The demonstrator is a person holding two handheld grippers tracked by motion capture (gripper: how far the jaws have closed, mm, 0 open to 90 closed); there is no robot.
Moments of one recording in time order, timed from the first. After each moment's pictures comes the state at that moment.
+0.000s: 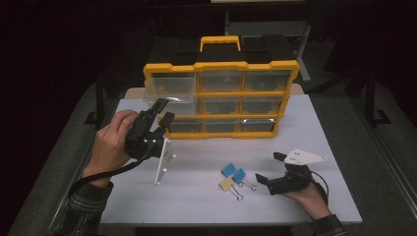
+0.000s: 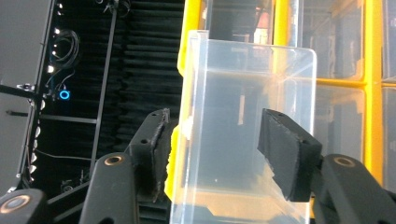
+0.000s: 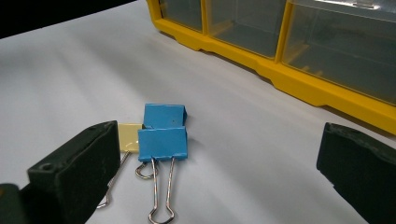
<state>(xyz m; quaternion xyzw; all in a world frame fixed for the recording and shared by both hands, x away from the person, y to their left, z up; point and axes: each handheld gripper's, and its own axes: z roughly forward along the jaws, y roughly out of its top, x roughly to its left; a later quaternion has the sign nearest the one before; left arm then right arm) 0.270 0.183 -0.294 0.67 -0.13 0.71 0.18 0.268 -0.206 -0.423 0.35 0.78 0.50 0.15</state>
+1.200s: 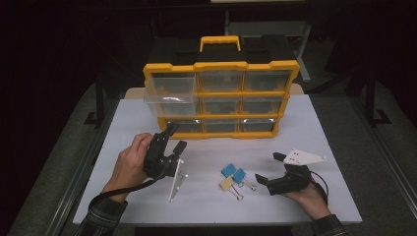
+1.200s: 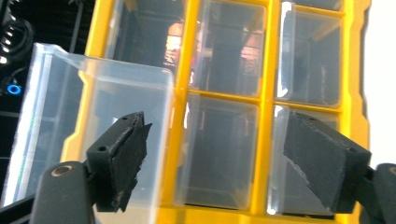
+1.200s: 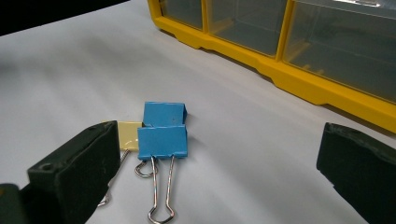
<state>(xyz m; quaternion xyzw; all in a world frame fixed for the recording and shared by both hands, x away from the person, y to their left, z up) 0.266 0.167 -0.369 0.71 -0.12 0.66 0.21 0.268 -0.205 -0.424 0.35 0.78 0.50 0.15</state>
